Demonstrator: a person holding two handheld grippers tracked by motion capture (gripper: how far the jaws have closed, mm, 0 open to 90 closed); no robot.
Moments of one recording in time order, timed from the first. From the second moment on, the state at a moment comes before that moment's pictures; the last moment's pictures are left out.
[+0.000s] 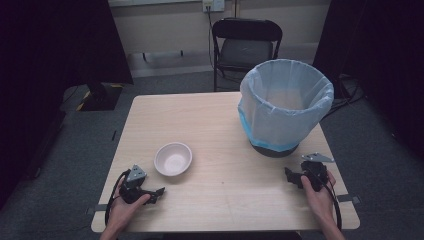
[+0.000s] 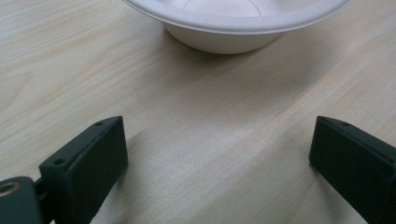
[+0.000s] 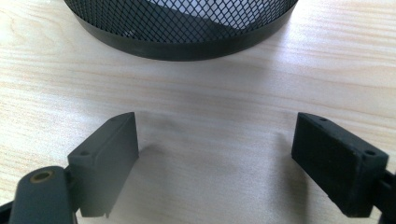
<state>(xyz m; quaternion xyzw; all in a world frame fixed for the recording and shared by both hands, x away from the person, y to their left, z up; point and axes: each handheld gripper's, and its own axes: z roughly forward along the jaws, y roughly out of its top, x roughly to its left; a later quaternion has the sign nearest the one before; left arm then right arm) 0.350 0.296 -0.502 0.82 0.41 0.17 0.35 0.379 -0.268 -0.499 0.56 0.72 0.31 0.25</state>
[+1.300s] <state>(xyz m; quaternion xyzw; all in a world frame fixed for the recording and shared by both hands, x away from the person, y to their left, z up) 0.432 0.296 -0.430 0.79 0.43 0.13 0.41 0.371 -0.269 -0.499 0.54 0.74 0.32 0.24</state>
